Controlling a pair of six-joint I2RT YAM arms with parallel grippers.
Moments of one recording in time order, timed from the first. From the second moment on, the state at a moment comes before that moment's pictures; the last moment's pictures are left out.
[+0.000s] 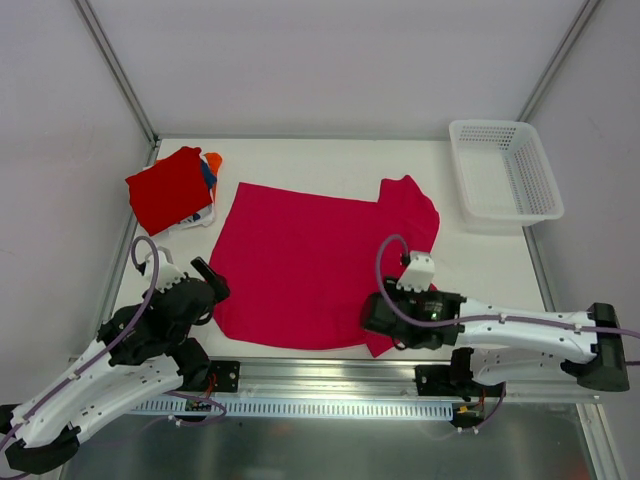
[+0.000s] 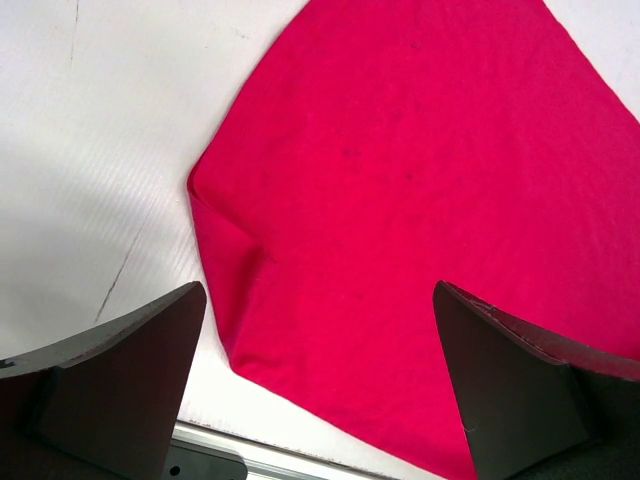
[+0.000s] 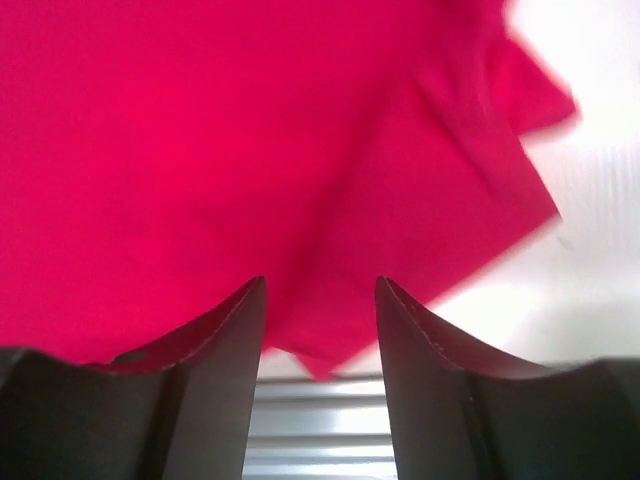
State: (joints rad) left arm -0.87 0.41 0.69 -1.17 -0.76 -1.19; right arm 1.41 1.06 0.77 -1.13 0.78 1.48
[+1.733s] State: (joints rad) left arm -0.91 0.39 0.66 -1.17 -0.73 -1.19; right arm 0.18 2.05 1.42 -0.38 0.05 0.57
